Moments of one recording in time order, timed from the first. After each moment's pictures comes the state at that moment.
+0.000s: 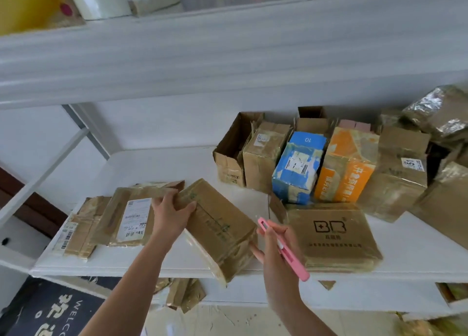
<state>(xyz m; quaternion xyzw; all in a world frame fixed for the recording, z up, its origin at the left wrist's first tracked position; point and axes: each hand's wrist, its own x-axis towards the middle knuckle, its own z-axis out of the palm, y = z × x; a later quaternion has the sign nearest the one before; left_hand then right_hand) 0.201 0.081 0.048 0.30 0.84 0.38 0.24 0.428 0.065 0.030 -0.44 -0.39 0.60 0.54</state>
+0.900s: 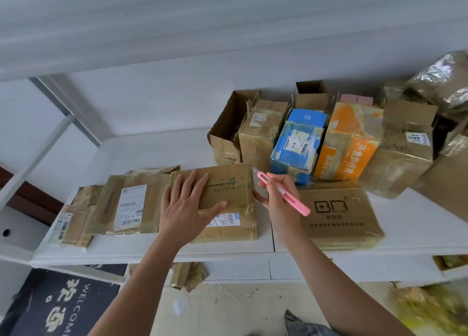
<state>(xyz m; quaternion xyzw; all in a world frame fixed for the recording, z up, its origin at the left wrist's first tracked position) 0.227 0.075 0.035 0.59 0.81 0.08 0.05 0.424 0.148 0.008 -0.42 -0.48 0.57 0.52</state>
